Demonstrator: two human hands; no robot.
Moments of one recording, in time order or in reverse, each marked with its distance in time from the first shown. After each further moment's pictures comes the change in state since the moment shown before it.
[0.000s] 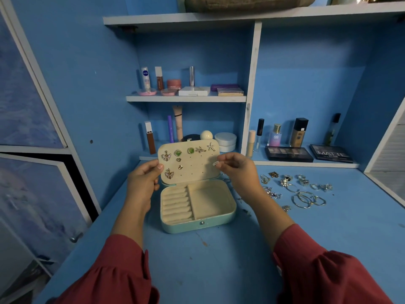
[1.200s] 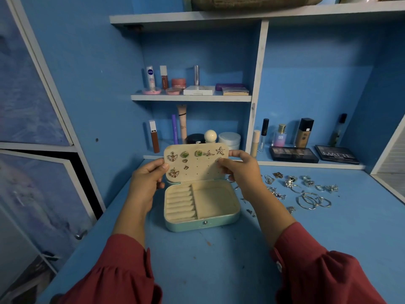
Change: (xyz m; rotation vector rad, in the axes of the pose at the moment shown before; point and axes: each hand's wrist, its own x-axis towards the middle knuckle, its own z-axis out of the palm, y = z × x) left_hand 0.000 0.001 -0.007 0.009 -0.089 -0.001; right_hand 0.003 -0.011 0.009 0.090 0.089 0.201
